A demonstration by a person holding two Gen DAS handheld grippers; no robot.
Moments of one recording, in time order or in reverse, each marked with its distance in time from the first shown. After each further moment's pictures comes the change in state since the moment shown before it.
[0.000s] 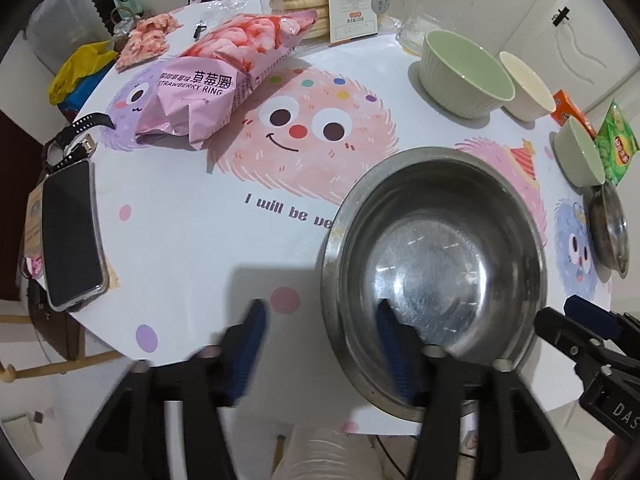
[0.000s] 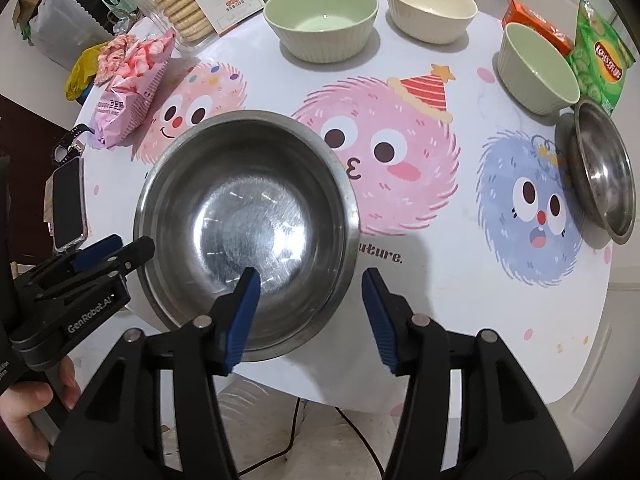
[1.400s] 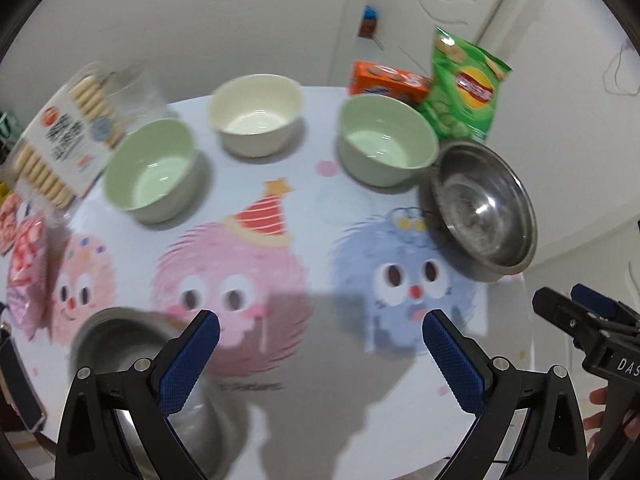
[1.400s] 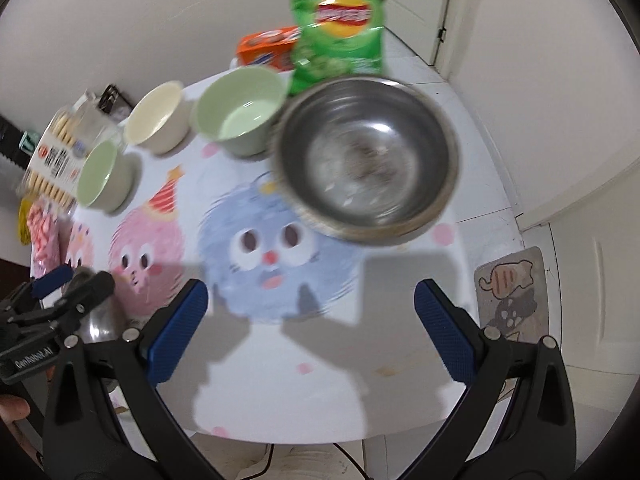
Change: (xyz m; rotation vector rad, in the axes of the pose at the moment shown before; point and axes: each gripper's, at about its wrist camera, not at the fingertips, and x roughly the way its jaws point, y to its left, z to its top) left arm -0.022 -0.276 0.037 0.380 -0.081 -0.154; right arm -0.091 -0.261 -0.026 0.401 -0.206 -0.110
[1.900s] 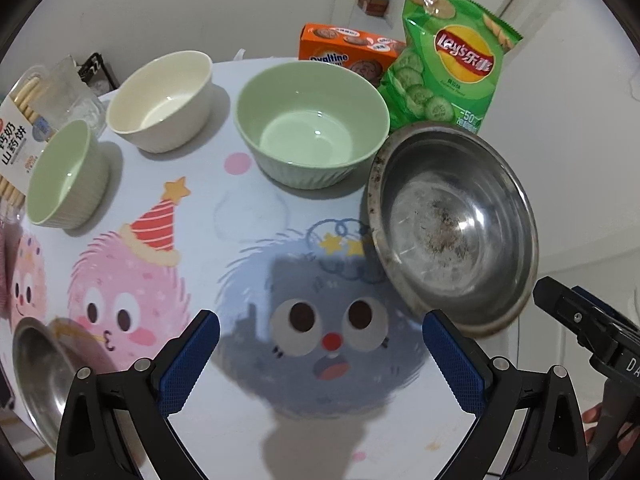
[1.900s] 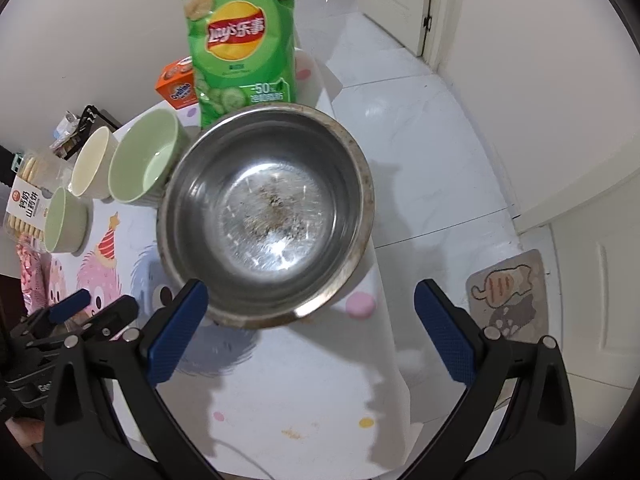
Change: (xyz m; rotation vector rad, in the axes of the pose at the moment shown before) left arm 0.070 -0.082 0.036 -0.080 0.084 0.025; right arm 0.040 -0.099 0.058 0.042 0.033 0.038
